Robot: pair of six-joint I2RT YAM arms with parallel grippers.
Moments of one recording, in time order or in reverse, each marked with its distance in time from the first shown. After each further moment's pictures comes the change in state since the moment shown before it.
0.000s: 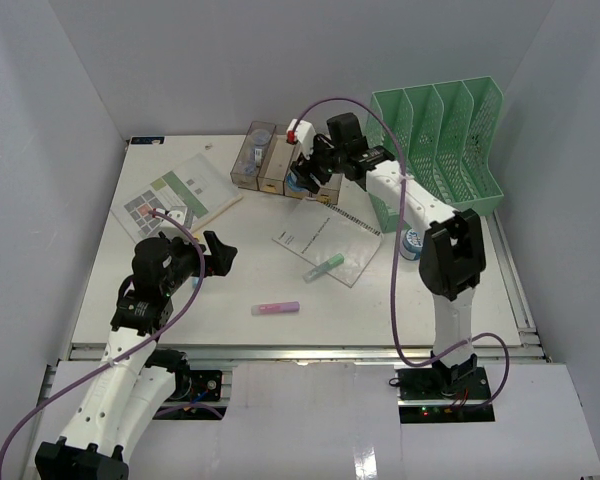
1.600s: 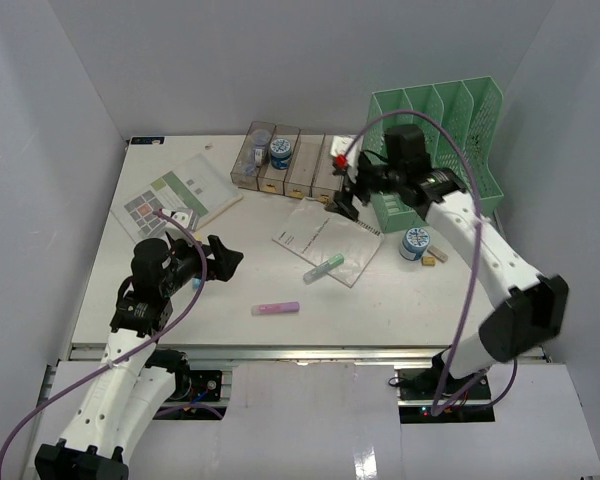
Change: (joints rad) left arm 0.000 -0.005 0.000 0.001 0.109 0.026; right arm -0.047 -0.365 -0.229 -0.018 -0.247 -0.149
